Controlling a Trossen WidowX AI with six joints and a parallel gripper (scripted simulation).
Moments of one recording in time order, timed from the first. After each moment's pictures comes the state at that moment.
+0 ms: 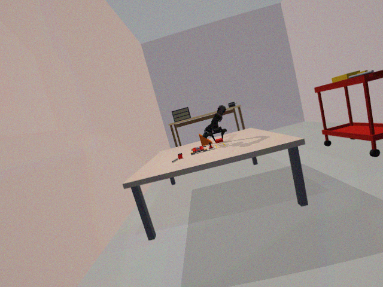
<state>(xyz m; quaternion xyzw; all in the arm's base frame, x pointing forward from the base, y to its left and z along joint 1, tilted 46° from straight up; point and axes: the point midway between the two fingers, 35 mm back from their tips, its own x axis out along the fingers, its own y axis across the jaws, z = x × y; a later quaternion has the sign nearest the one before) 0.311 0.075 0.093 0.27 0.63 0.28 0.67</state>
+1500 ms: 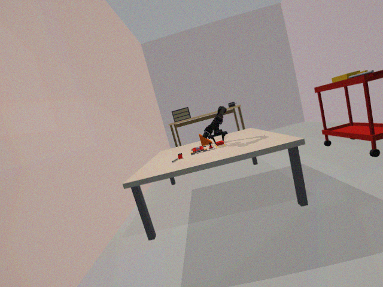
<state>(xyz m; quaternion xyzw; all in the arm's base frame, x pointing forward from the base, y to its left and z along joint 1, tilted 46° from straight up) 0.310 0.094 0.076 0.27 0.63 0.28 0.67</state>
